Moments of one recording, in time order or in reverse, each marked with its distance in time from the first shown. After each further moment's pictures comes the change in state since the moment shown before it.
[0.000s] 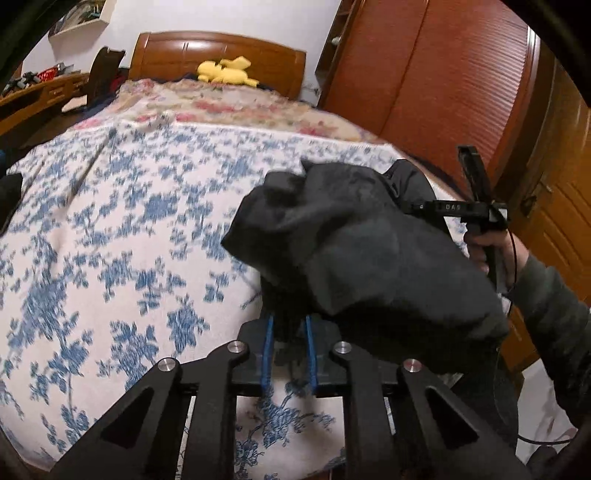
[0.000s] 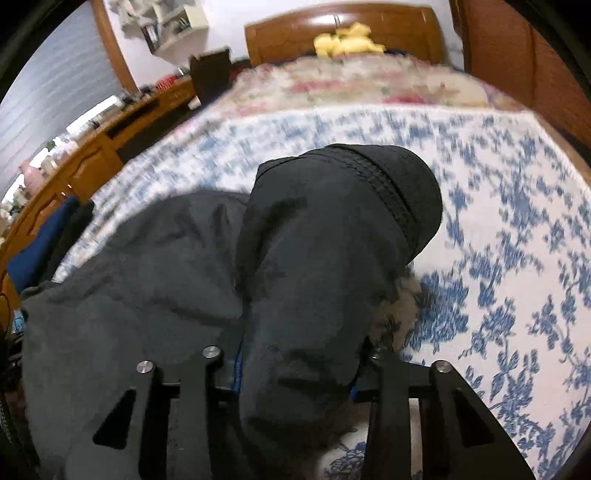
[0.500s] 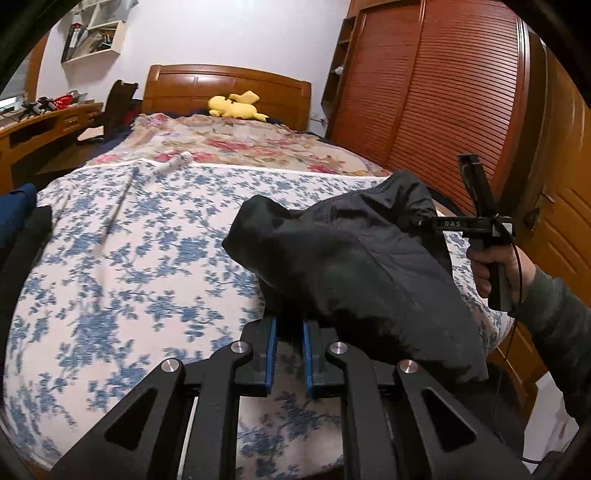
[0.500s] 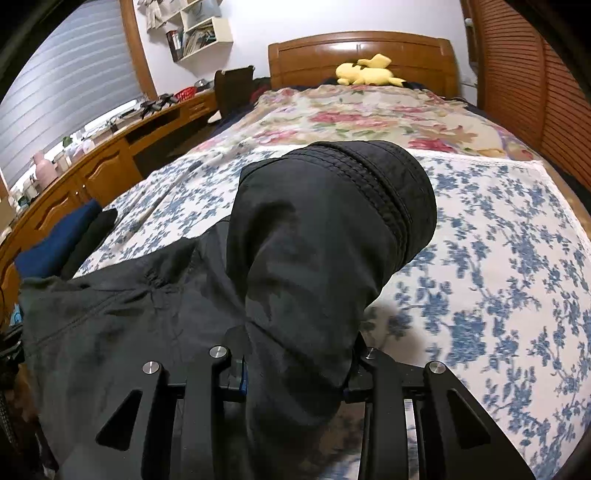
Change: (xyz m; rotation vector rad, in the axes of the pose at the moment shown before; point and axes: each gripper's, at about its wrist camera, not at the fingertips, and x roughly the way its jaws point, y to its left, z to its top) left arm -0.049 0.013 0.011 0.017 -0.113 0.058; right arm -0.017 0.051 0.009 -0.078 -0.051 -0.014
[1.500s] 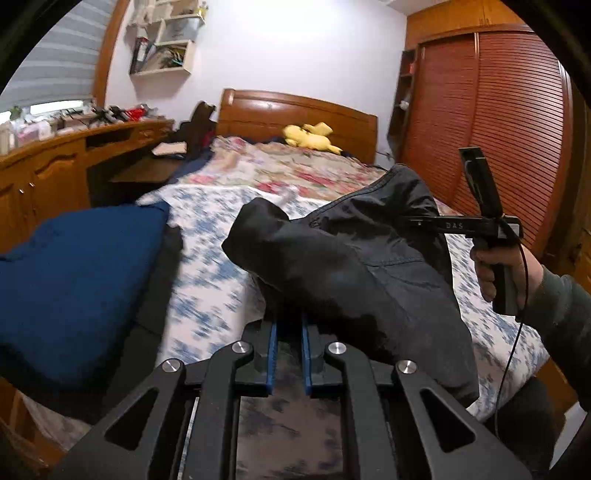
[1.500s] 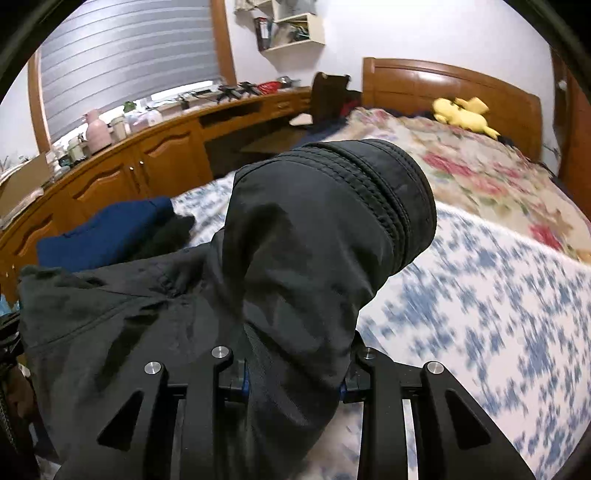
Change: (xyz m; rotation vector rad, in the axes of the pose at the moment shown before) left arm -0.085 0.146 0.015 -0.062 -0.119 0.227; right arm 0.107 0.165 0.097 -0.232 -0.052 0.156
